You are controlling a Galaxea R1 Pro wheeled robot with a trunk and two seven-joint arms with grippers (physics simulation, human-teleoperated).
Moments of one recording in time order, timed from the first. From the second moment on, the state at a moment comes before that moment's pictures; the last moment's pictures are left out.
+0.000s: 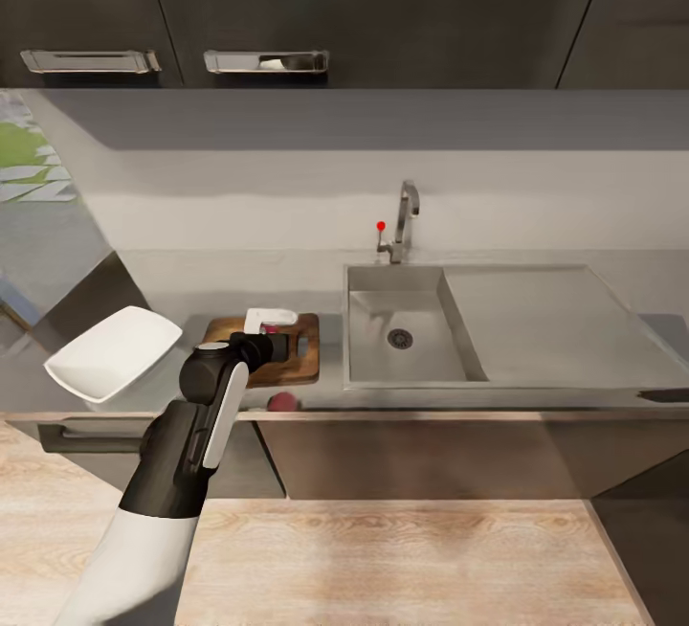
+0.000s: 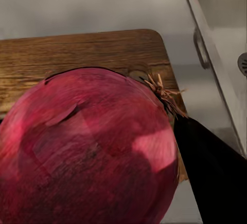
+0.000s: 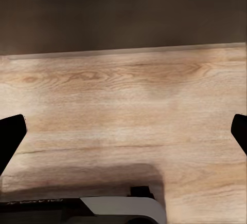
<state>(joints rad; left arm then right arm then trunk) -0.69 -0.12 -0.14 -1.51 0.07 0.96 0.12 -0.03 0.03 0.00 -0.48 -0.03 -0.55 -0.03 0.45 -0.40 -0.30</state>
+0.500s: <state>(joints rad) -0.69 -0.12 -0.14 -1.51 0.07 0.97 0.12 -0.03 0.03 0.00 -0.48 -0.03 -0.55 -0.03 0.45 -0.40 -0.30</state>
